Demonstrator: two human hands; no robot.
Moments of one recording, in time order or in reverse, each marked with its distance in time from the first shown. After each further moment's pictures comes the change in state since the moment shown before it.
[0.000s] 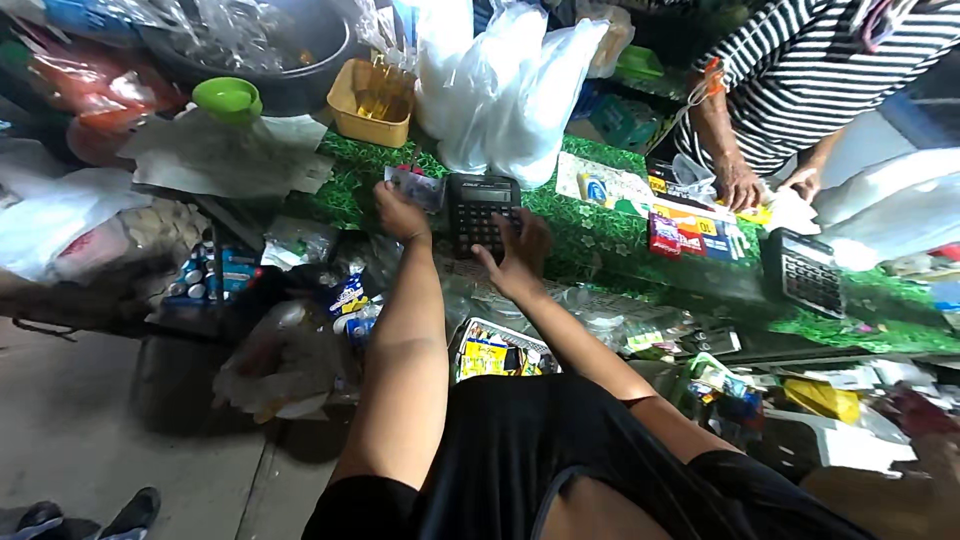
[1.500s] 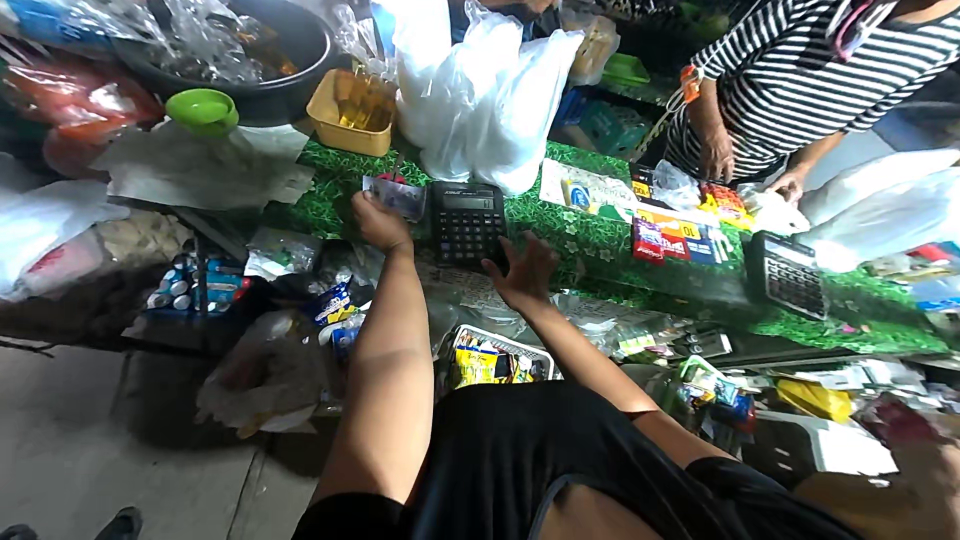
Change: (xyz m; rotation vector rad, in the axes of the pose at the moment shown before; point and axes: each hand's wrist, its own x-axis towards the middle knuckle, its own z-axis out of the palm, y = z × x) left_hand -0.002 0.000 0.005 0.011 0.075 0.001; right_hand -0.014 0.046 -0.007 -0.071 -0.165 0.160
